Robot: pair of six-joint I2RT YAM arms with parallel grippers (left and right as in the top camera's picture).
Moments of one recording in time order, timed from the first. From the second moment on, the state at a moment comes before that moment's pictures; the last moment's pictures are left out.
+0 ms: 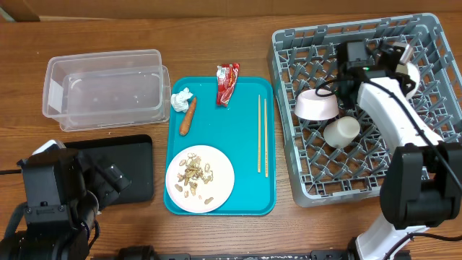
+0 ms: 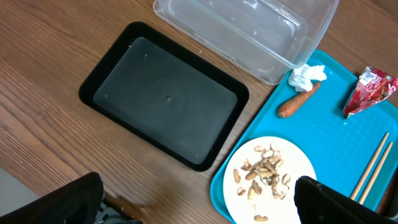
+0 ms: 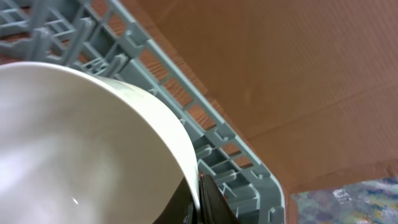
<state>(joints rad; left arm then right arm) 0.06 0.87 1.42 -1.52 -0.22 -0.57 0.06 1.87 1.40 -0.80 1.23 0.45</state>
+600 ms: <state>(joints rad) 0.06 0.87 1.42 -1.52 -0.22 -0.57 0.02 1.87 1.38 -0.70 1.22 0.33</state>
